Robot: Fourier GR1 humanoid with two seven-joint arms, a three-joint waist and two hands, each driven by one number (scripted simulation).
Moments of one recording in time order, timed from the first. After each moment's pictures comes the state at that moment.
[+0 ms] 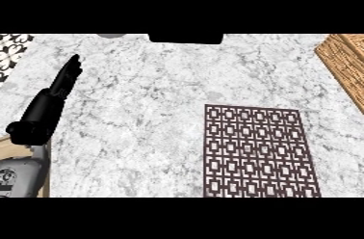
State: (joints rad) left arm -0.22 0.31 0.02 -1.57 -0.09 -0.06 -0.02; right arm -0.64 -1.24 -0.46 -0.60 0.15 0.53 -0.59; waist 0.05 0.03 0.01
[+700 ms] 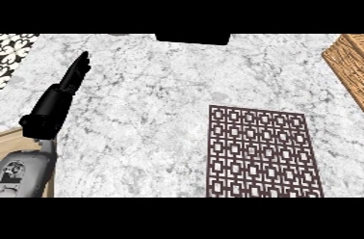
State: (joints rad) left arm -0.26 0.30 0.00 -1.54 -0.10 -0.07 0.00; right arm -0.89 -1.26 -0.28 -0.52 0.21 0.66 -0.46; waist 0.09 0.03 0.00
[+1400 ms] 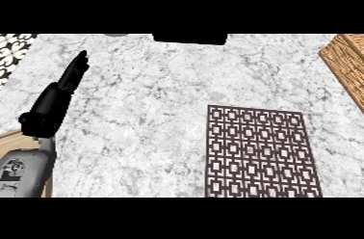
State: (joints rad) left arm -0.27 0.30 0.02 -1.52 -0.11 -0.08 -0.01; right arm -1.00 -1.20 -0.02 -0.49 0.45 0.61 -0.48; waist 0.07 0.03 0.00
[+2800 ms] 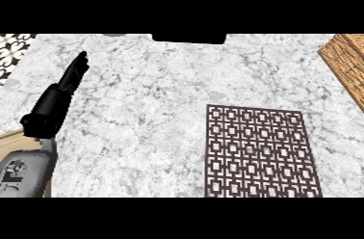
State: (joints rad) left arm -0.27 0.29 0.02 -1.52 -0.12 -0.07 -0.03; right arm -1.24 -1.20 -0.20 -0.06 0.29 0.61 -0.41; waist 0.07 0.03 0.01
